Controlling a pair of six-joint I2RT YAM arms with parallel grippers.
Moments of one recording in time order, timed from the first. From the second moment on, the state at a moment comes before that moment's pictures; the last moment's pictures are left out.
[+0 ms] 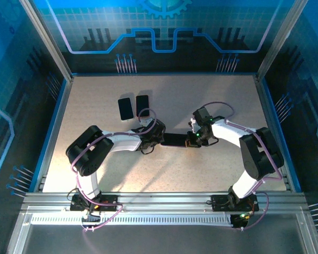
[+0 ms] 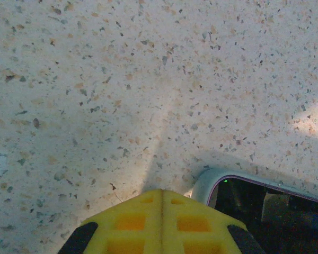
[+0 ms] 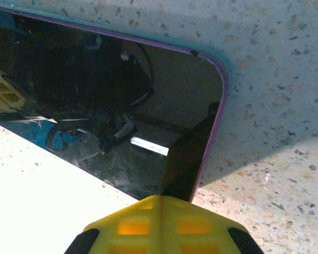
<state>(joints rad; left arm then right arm) -0.71 1.83 0.93 -0.06 -0.21 -1.03 0.40 1.67 0.94 -0.60 -0.34 0.38</state>
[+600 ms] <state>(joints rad) -0.71 1.83 0.93 -0.07 -0.21 -1.03 0.51 1.72 0.98 -0.64 -0.19 0.41</state>
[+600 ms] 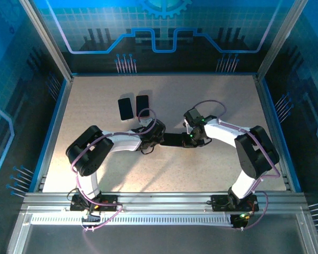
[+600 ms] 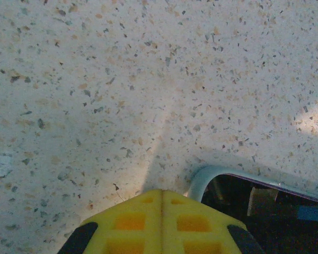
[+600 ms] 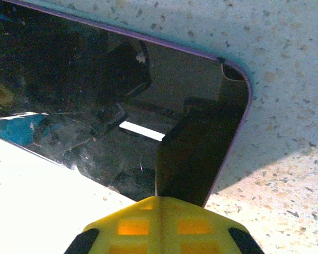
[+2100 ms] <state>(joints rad) -0.72 1.83 0.93 -0.08 -0.23 -1.03 0.44 1.65 1.02 -0.68 -0.24 0.35</state>
